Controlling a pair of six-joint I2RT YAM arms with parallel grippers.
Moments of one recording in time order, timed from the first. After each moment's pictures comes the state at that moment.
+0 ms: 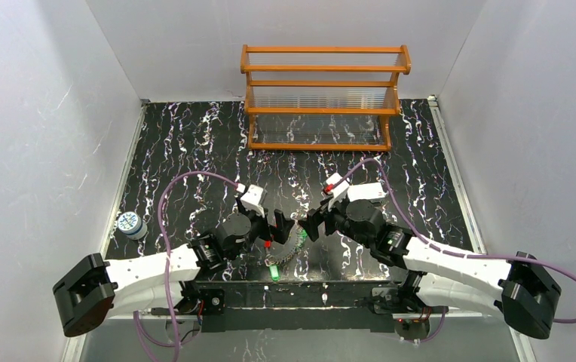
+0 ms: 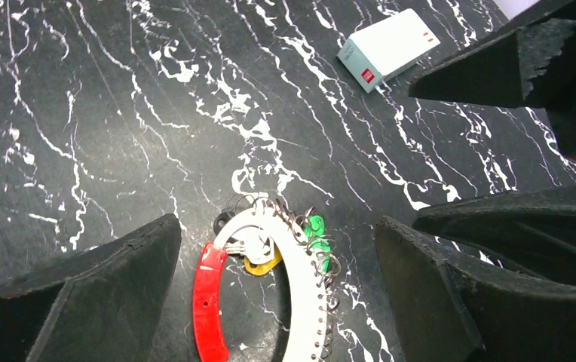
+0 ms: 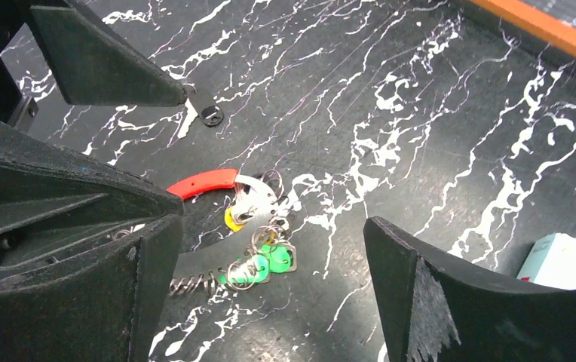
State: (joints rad) left arm -1.02 0.99 0.33 0.37 -0.34 -0.42; right arm 1.02 0.97 0.45 0.21 0.15 0.18
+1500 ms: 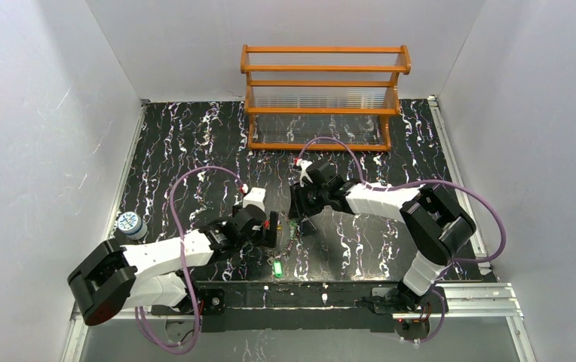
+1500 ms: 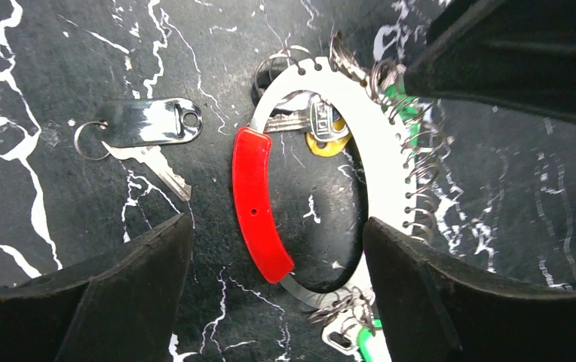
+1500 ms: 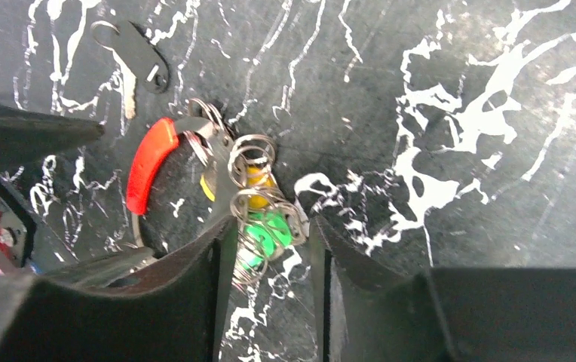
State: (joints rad) left arm -0.93 1.18 0.47 -0.13 -0.31 -0.58; right arm 0.79 1.69 0.92 -0.06 -0.30 0.41
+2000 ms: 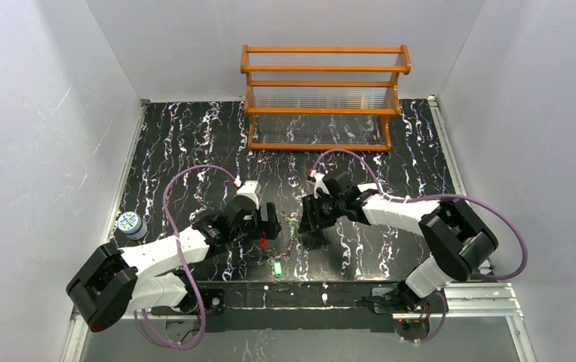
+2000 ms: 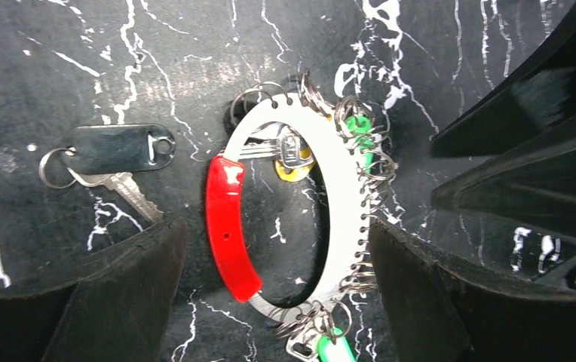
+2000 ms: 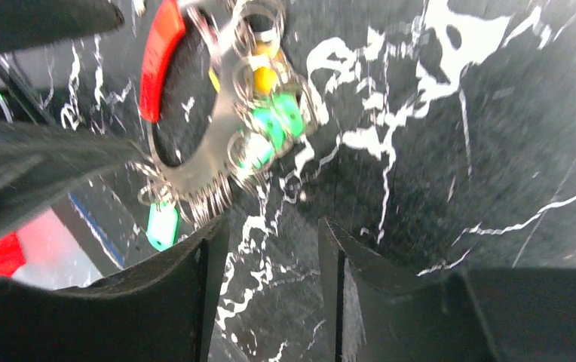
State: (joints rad) left arm -0.81 1.14 0.46 -0.07 -0.14 -0.63; right arm 0.74 1.54 0.76 -0.09 -0.42 0.44
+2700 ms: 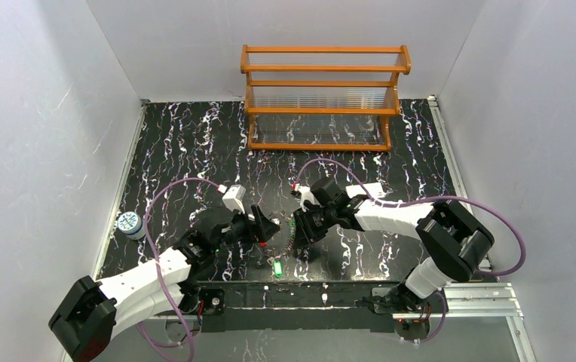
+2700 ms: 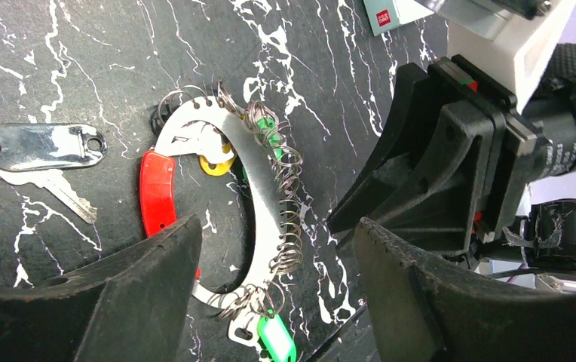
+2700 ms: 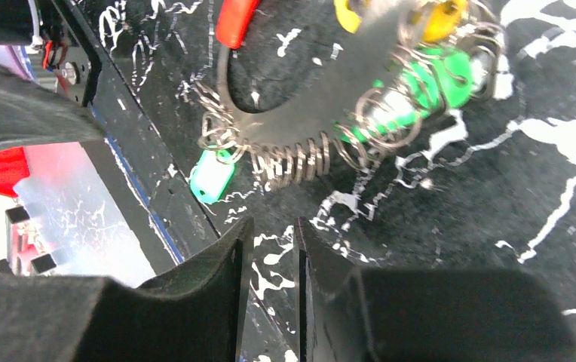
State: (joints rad) left arm -0.73 0.88 0.25 0.18 0.07 -0.74; right arm 0.85 1.55 0.74 -0.12 -0.56 0.39
